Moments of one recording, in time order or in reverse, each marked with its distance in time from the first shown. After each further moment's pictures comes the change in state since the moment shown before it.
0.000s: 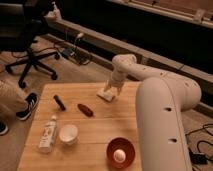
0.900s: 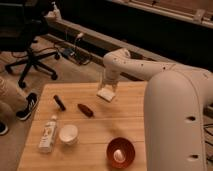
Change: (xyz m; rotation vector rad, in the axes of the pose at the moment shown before) arm 0.027 0.049 -0.051 0.032 -0.101 -0.131
